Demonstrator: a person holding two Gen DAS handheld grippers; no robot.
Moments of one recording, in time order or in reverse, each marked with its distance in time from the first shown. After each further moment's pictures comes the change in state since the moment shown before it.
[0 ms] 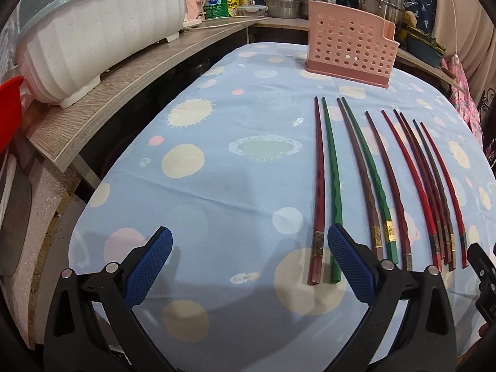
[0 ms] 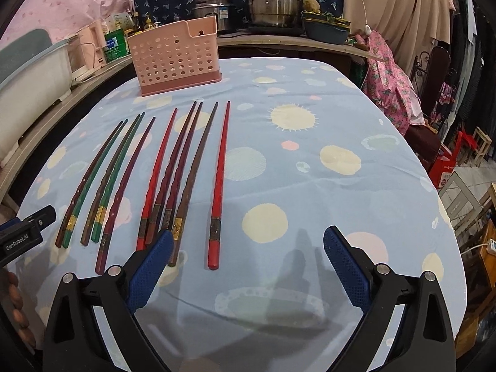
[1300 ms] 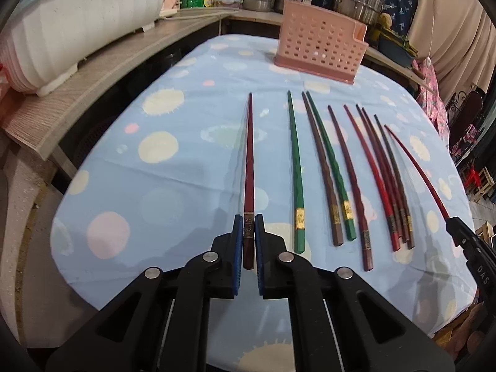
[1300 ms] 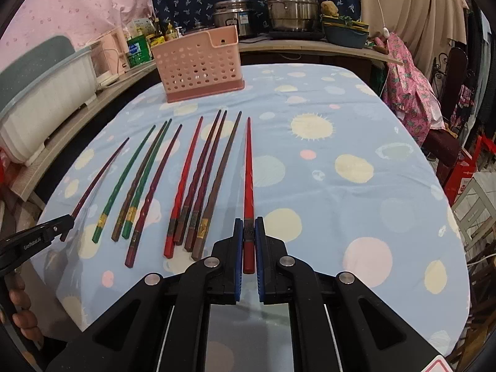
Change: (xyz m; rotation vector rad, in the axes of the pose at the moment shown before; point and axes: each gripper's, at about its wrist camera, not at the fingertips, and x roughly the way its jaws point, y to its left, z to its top) left arm -0.027 0.011 0.000 -0.012 0.039 -0.190; right arm -0.034 -0.011 0.012 -0.001 -0.038 0.130
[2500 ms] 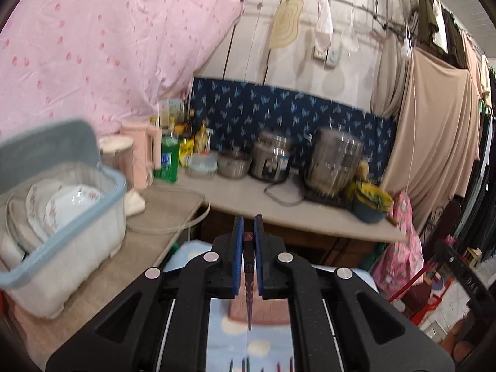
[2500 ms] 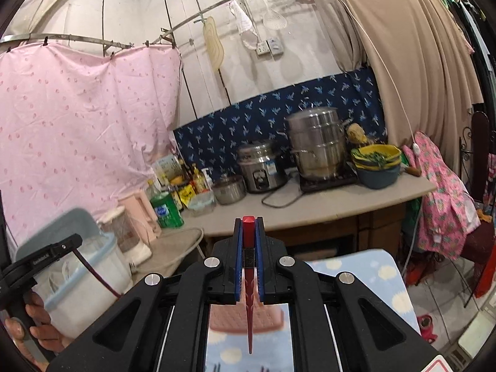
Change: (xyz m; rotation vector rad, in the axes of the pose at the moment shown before) left arm -0.125 -0.058 0.326 -0.044 -0.589 -0.090; right arm -0.042 0.006 0.339 0.091 -0.504 0.205
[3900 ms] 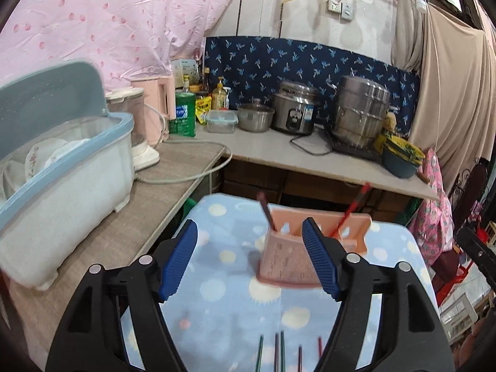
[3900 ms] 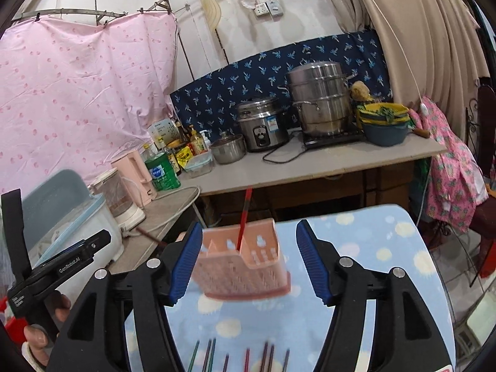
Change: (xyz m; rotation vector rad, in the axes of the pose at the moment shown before) left arm 0.047 0.022 -0.108 0.056 0.184 0.105; right arm 0.013 -0.016 -0.104 0.026 0.181 -0.009
